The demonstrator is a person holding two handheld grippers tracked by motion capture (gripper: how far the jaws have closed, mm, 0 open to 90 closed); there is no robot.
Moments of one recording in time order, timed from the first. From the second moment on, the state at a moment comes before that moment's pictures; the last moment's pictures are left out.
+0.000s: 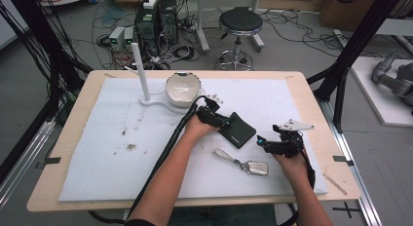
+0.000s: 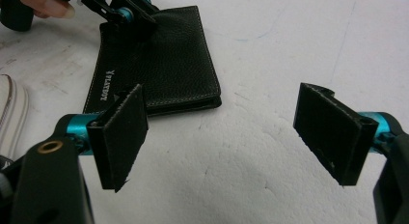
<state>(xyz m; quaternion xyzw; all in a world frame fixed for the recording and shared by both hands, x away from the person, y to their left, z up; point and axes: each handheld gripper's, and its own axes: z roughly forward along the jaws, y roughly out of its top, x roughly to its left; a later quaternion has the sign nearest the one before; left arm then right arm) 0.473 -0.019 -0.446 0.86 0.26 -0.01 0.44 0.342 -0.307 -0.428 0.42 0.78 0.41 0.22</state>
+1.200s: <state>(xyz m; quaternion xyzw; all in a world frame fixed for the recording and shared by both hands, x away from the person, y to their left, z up) 0.445 0.052 -0.324 0.83 0.24 0.13 0.48 0.343 -0.303 -0.430 0.42 0.79 0.40 0.22</state>
